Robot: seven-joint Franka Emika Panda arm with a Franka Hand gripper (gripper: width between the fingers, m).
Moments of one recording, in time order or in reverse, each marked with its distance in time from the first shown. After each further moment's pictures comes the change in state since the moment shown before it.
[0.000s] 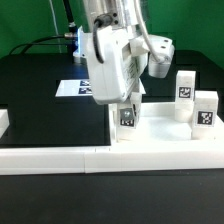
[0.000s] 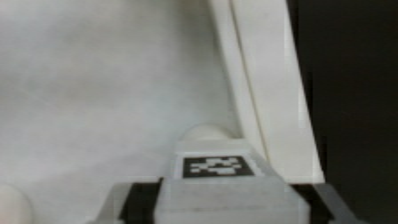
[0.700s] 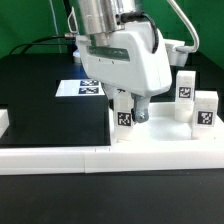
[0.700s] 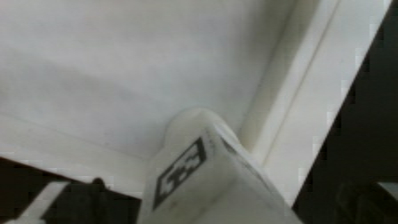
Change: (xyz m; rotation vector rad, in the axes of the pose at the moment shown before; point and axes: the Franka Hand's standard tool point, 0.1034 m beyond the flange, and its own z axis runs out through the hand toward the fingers) arm 0.007 0.001 0.002 -0.004 0.006 -0.828
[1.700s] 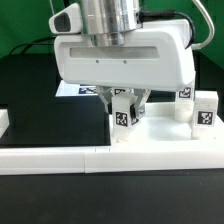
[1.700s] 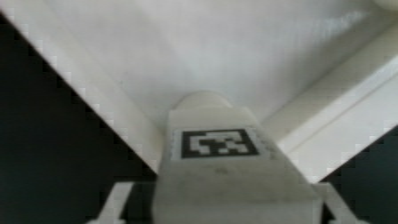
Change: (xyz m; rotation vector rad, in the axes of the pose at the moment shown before) arm 0.003 -0.001 0.000 -0.065 0.010 -0.295
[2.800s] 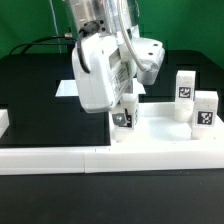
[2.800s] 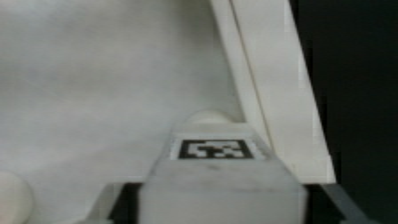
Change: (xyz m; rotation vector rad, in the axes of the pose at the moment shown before) arm 0.001 -0.001 0.002 0.049 -0.058 0.883
